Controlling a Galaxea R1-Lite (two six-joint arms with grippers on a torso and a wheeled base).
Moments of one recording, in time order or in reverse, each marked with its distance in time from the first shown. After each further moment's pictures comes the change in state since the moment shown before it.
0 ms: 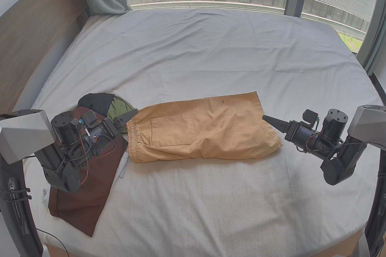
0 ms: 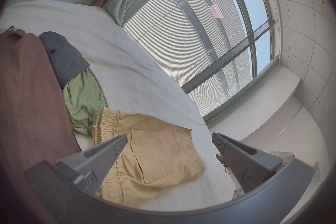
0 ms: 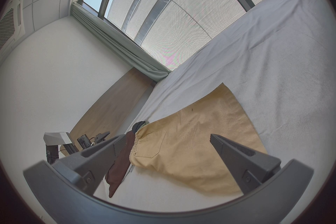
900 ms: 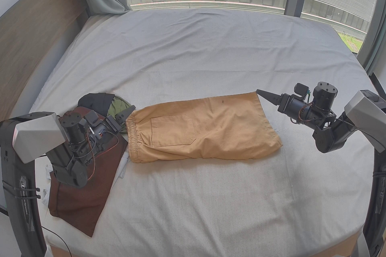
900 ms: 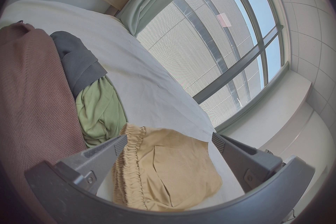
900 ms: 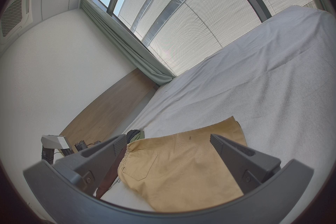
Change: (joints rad) left arm 0.016 0.127 -0.146 0.001 0.130 -0.018; right arm -0.027 0.077 -0.476 0.351 0.052 -0.087
